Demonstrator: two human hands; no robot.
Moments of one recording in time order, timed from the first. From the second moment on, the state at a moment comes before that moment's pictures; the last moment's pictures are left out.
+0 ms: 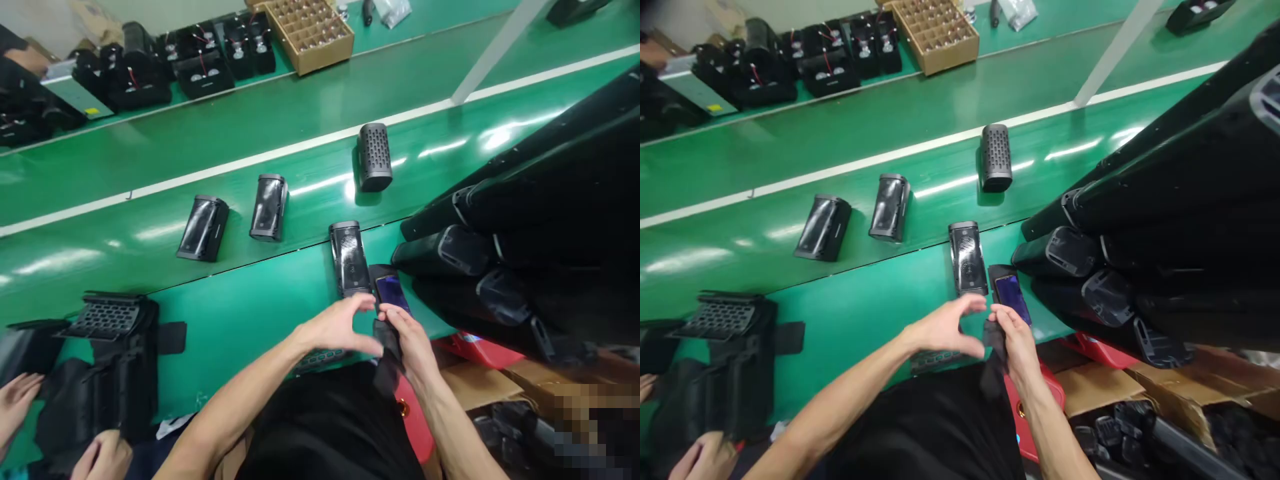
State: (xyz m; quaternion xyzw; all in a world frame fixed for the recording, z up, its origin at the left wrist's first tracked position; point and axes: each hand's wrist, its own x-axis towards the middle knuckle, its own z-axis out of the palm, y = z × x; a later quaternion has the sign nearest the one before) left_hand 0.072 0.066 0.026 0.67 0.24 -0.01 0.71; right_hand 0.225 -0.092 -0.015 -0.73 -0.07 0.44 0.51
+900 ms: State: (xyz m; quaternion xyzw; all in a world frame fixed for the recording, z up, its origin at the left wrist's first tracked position) left_hand -0.042 -0.012 -0.018 0.72 0.43 -0.09 0.53; right_hand 0.154 -0.107 -0.045 -0.67 -0.23 0.62 0.35
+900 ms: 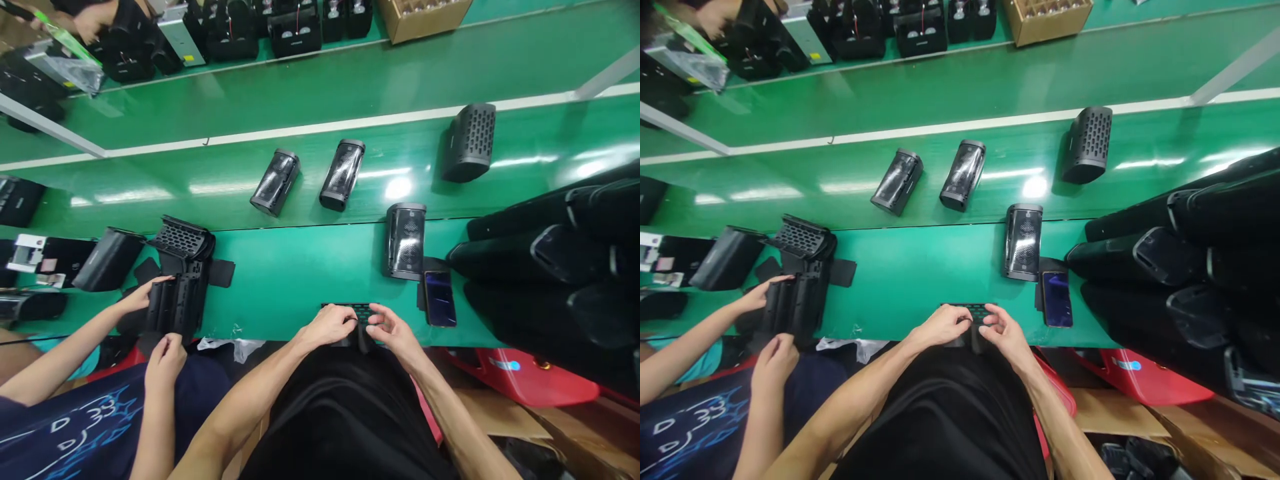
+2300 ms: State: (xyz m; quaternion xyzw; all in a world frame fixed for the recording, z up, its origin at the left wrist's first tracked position) left_hand -0.108 -0.019 -0.066 0.65 0.61 0.01 0.46; right_hand 0.170 -0.076 -0.080 -0.75 -0.32 0.51 0.27
